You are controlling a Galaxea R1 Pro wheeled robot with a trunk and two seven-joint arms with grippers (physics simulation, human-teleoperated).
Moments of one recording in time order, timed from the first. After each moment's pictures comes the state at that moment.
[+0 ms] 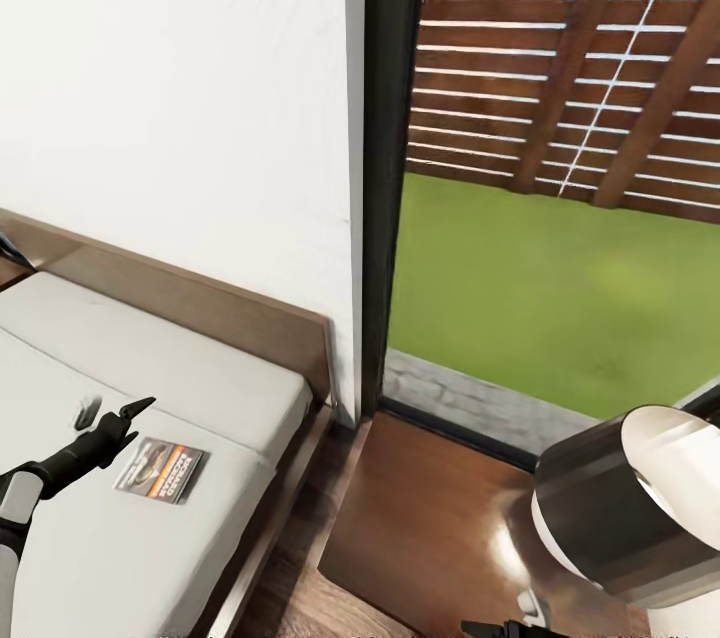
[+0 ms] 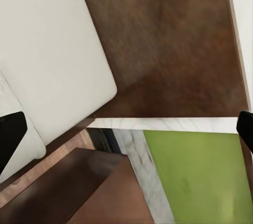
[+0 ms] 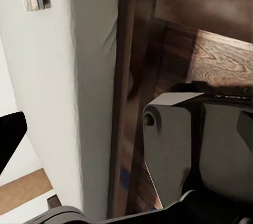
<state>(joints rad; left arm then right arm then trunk) -0.70 0.34 0.76 -0.56 0.31 0.64 -0.67 -0.38 -0.23 -0.03 -0.26 -0.24 0.31 1.08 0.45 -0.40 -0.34</state>
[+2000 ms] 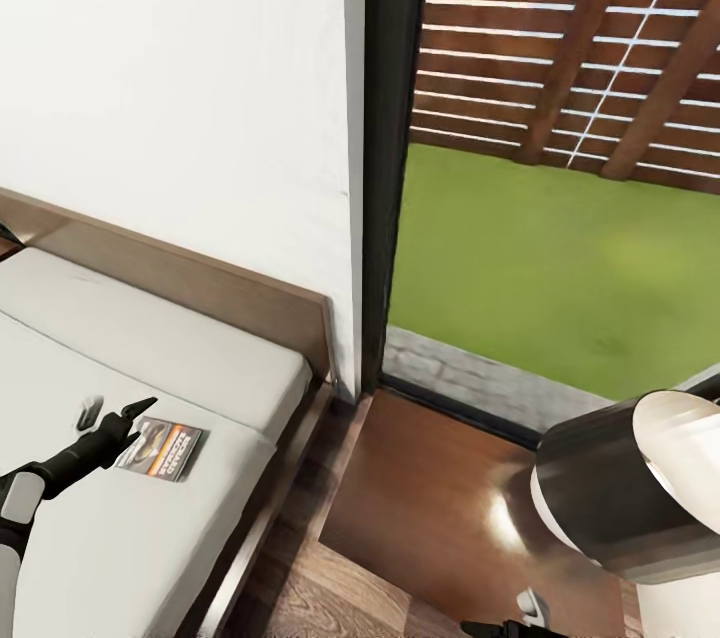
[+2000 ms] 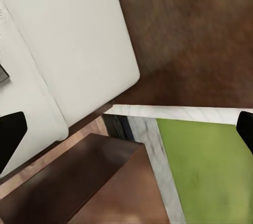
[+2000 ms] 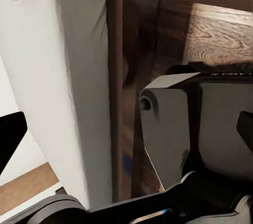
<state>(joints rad) -0.70 0.34 0.76 -0.56 0.31 0.64 -0.68 -0.38 -0.23 -0.03 -0.26 -0.24 0.31 1.08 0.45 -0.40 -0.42</state>
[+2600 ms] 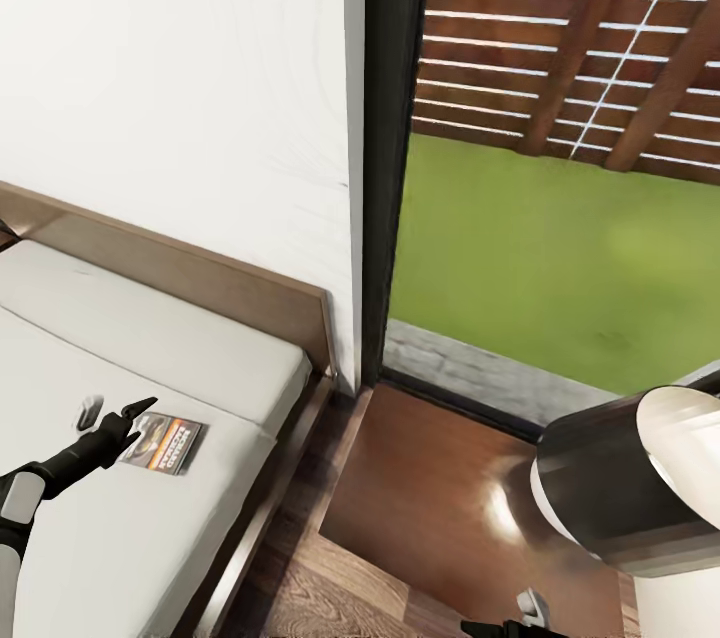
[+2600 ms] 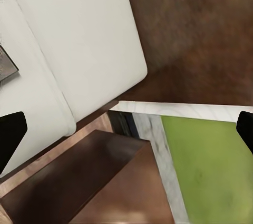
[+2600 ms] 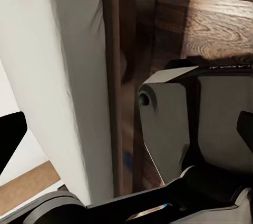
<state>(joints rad) -0.70 0.34 0.76 -0.56 0.32 0.64 -0.68 -0.38 -0.23 -0.03 -0.26 -0.24 0.31 1.08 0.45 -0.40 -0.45</state>
